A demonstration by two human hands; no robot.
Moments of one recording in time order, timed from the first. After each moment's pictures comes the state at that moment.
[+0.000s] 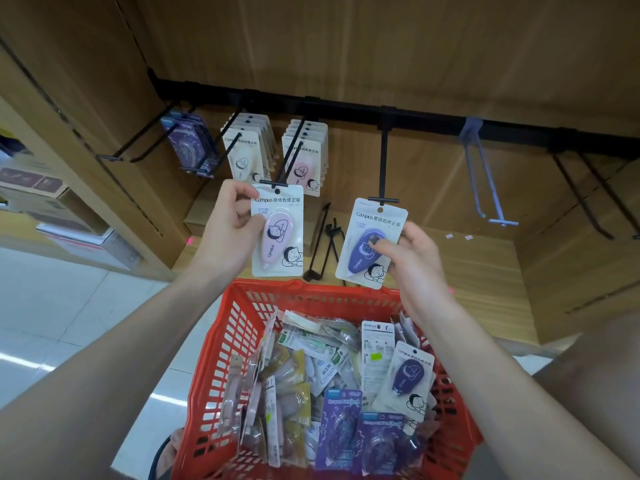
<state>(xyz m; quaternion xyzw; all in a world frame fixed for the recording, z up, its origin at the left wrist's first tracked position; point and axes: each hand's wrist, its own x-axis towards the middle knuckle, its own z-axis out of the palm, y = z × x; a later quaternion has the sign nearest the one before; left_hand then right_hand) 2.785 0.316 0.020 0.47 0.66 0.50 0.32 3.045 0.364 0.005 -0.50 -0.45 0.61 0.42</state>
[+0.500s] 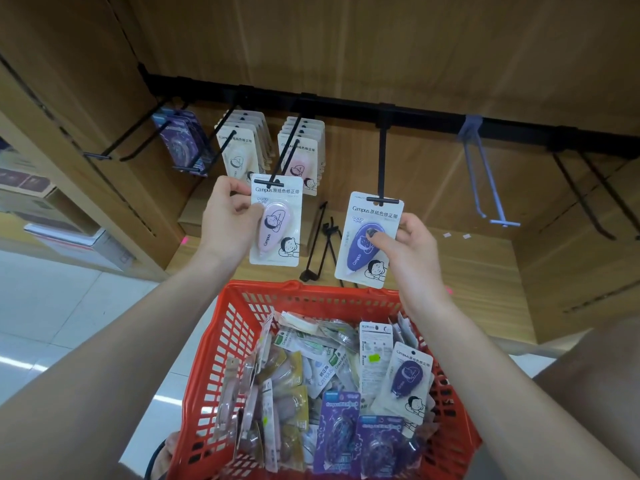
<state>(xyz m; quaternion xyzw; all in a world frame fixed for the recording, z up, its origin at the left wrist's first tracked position) 2.784 0.345 0.013 0.40 0.72 0.50 0.29 3.038 0.368 0.010 -0.53 -0.47 0.56 0.43</state>
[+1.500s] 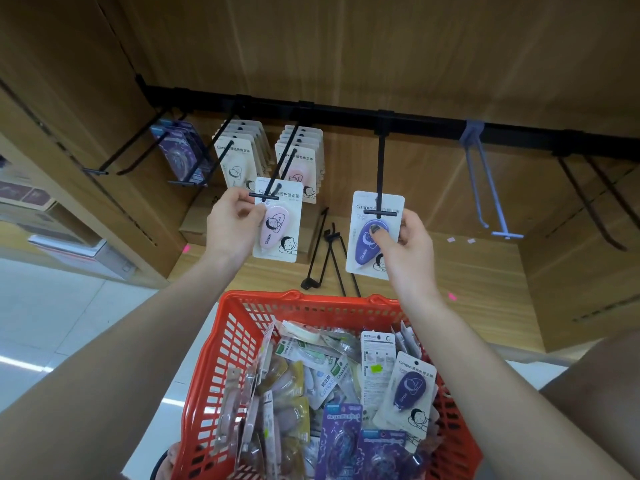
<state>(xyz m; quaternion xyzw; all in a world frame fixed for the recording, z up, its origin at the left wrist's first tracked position) 2.779 0.372 0.006 0.40 0.74 0.47 0.26 3.032 0.394 -0.002 -0.55 -0.51 0.49 0.45</state>
